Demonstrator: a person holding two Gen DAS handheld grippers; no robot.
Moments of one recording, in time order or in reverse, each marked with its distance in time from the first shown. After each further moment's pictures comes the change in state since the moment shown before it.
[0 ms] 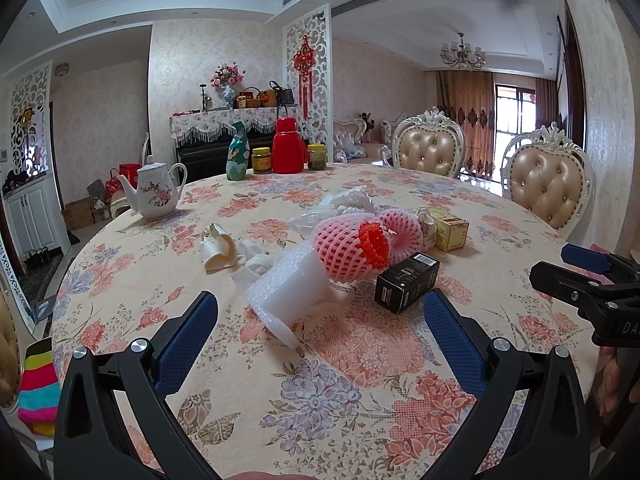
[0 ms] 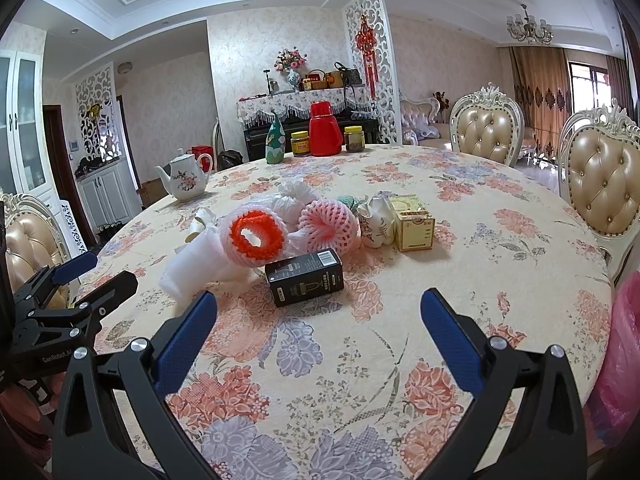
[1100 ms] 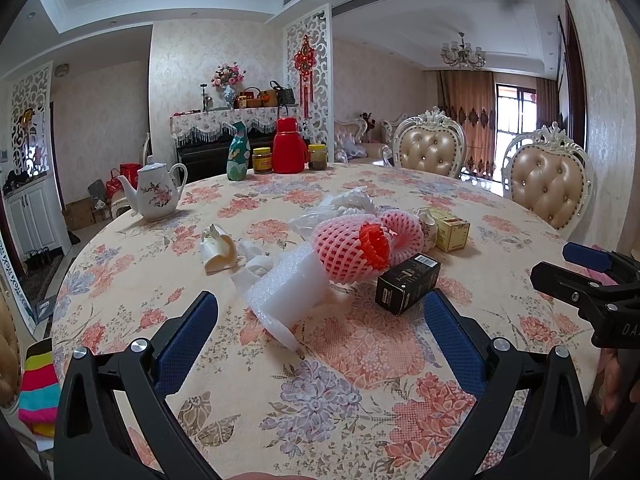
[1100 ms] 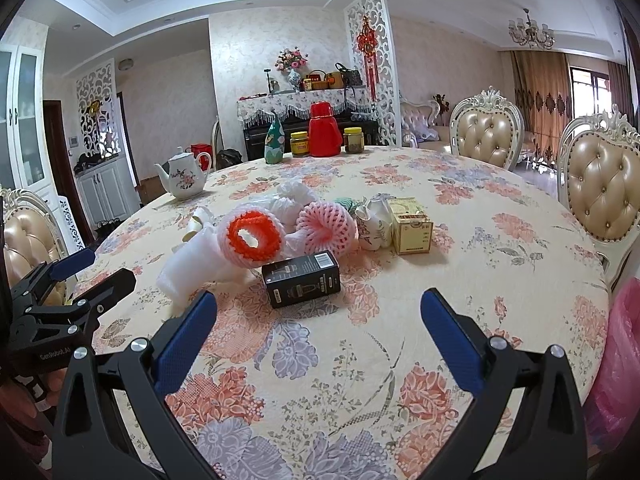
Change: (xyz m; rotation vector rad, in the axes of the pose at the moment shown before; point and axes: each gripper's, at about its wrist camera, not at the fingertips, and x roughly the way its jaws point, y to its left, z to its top) left arm 0.000 -0.001 0.001 0.002 -0.001 0.002; right arm 0.000 0.000 0.003 -0.012 -0.001 -0.007
